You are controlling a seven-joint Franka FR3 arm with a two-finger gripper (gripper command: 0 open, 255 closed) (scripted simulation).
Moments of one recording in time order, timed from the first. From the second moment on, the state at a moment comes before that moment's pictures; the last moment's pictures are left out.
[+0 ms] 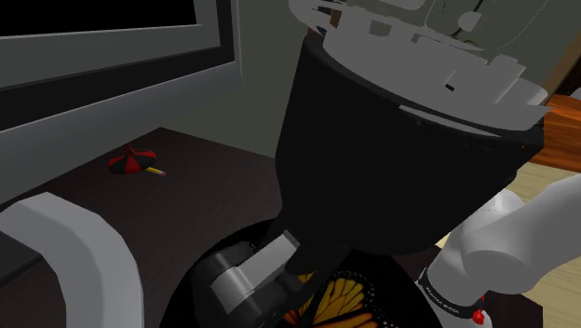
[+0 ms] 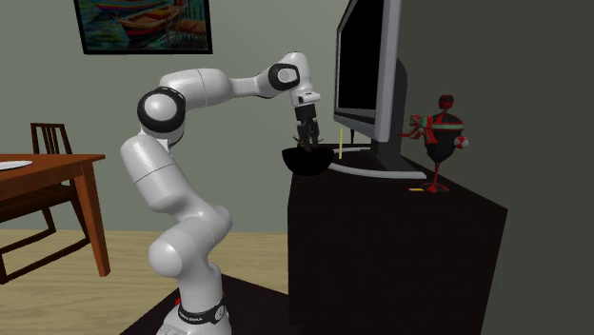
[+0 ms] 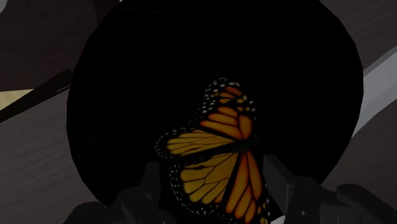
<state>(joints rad) 0.11 -0.56 0.84 -1.80 0.28 1.57 0.96</state>
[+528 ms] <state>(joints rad) 0.10 -0.53 0.85 -1.70 0.26 1.50 0.98</state>
